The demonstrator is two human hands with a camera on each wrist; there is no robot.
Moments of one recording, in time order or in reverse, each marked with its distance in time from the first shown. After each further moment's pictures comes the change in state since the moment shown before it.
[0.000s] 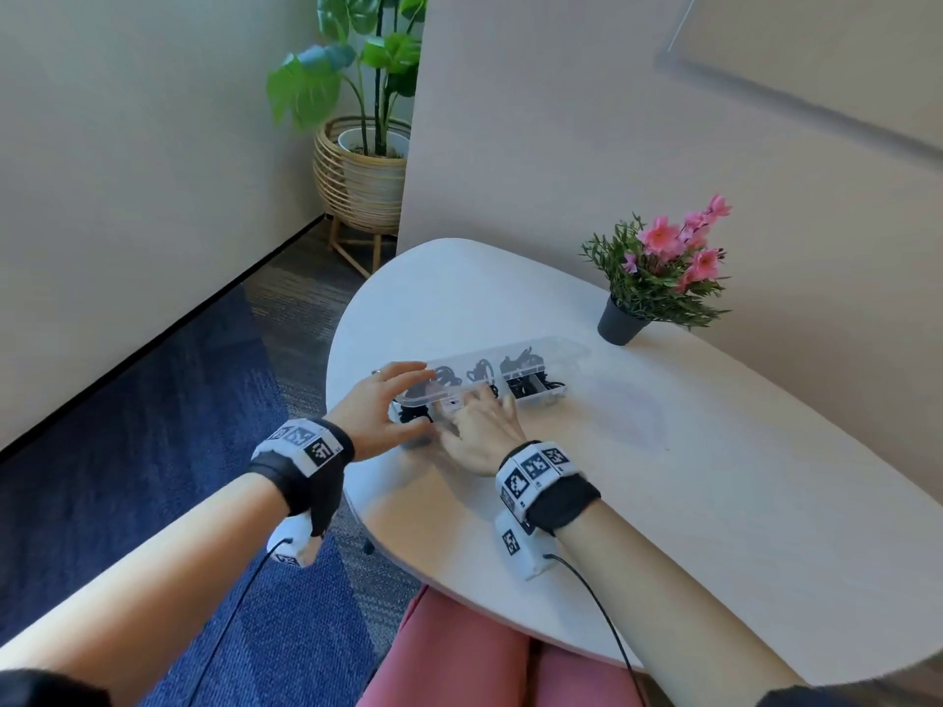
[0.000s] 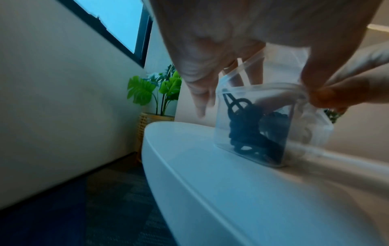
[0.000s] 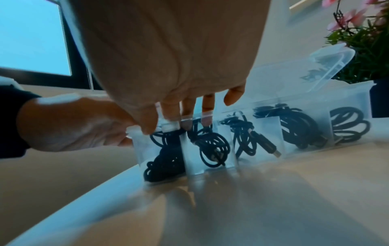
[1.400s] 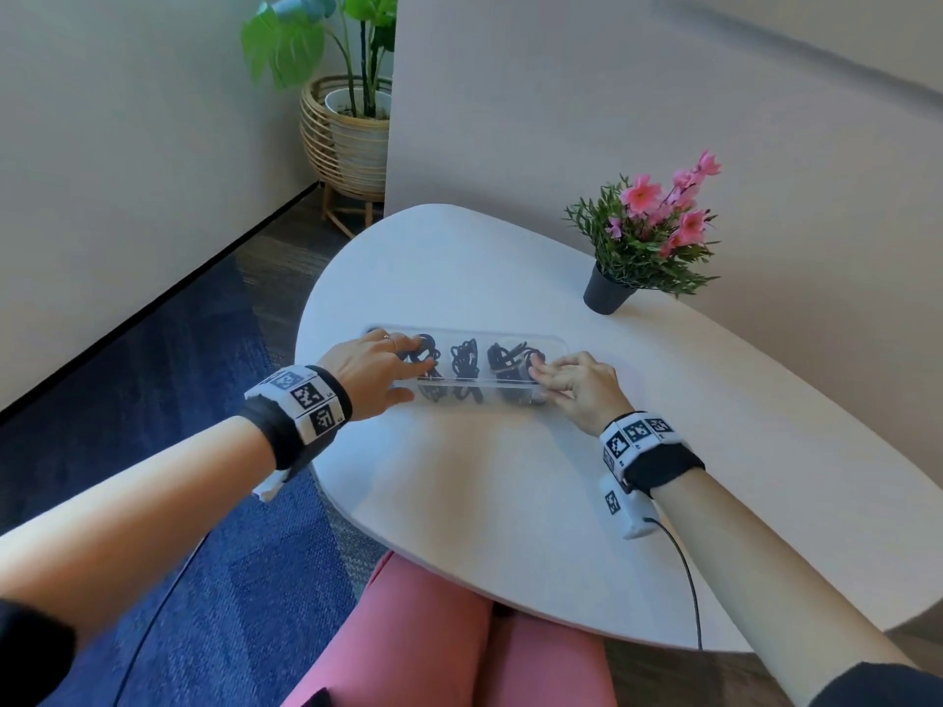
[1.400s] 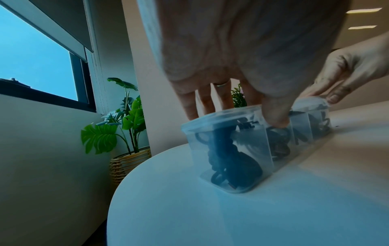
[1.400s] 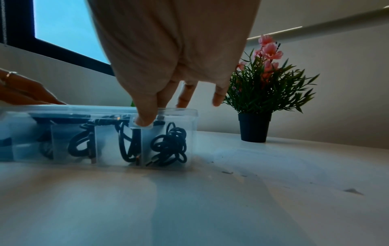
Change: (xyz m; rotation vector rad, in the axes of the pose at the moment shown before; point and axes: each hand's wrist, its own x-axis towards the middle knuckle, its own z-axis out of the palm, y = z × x) left_hand 0.018 0.049 0.002 0.723 -0.272 0.070; right_hand -0.038 0.172 -0.001 0.218 0.249 -0.007
